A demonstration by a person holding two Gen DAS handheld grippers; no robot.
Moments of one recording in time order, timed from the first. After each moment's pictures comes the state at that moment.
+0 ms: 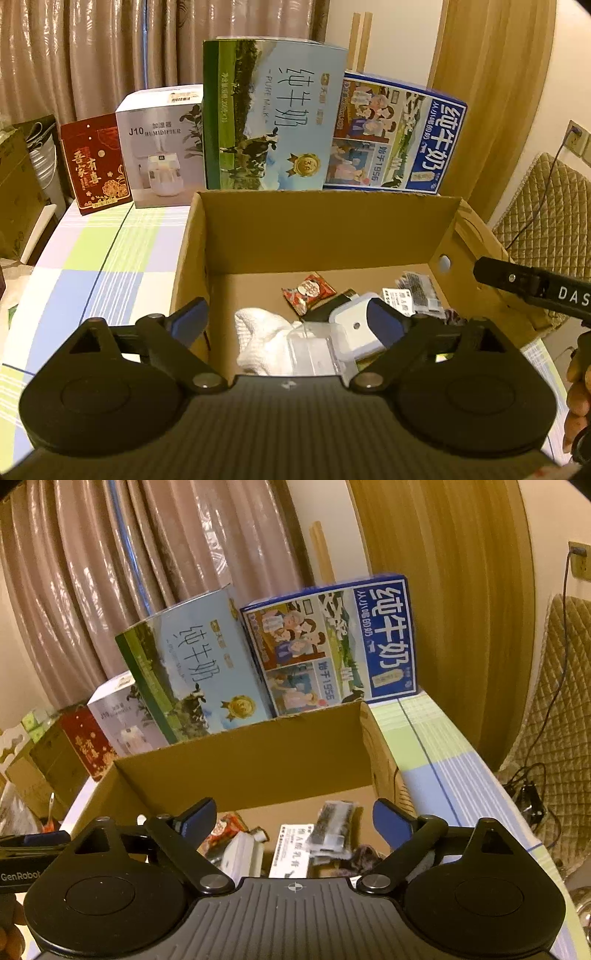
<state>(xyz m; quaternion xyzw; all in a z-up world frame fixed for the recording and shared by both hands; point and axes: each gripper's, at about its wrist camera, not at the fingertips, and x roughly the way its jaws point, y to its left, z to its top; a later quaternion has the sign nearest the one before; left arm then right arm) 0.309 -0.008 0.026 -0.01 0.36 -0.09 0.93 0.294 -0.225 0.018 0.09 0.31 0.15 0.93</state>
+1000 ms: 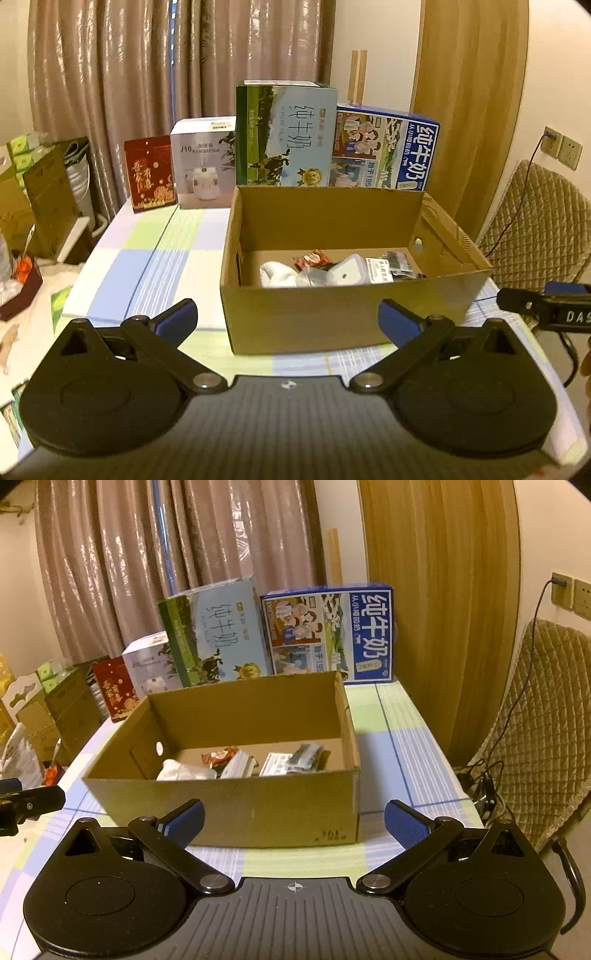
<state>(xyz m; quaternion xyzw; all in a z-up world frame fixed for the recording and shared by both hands) 0.153 0.007 0.067 -0.01 0.31 -0.06 0.95 0.159 -0.263 0.040 0.02 0.32 0.16 0.93</state>
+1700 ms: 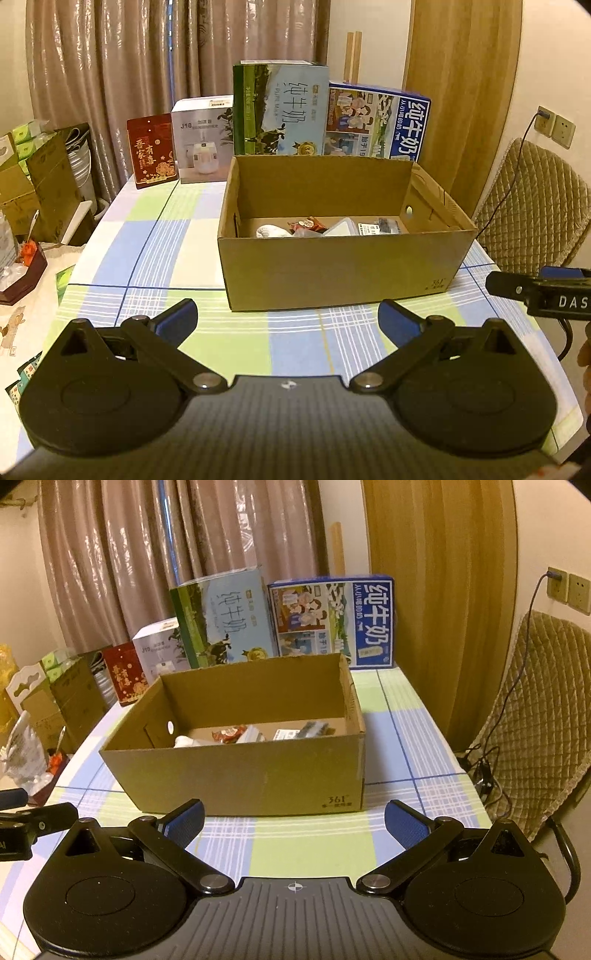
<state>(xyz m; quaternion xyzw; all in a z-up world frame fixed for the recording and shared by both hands) 0.119 0.002 0.058 0.01 0.34 -0.06 0.94 0.126 -0.258 0.037 0.01 0.33 0.16 0.93</state>
